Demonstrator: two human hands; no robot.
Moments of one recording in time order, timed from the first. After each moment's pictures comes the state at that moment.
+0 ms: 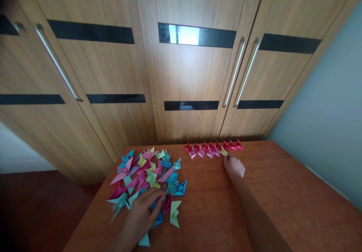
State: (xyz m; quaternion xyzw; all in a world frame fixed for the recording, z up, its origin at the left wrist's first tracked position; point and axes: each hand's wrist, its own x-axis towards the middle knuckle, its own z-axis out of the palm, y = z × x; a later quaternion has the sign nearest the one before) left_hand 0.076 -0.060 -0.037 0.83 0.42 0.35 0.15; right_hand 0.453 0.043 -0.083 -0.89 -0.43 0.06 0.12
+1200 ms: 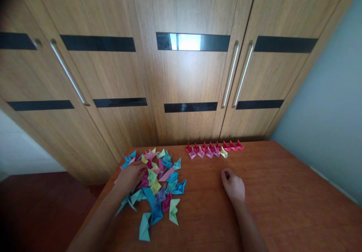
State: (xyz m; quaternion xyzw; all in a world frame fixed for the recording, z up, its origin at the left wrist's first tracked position) left_hand 0.015 0.030 -0.010 0.81 0.58 0.09 0.04; right_hand 0.430 -0.028 -0.103 -0.80 -0.53 0.09 0.28
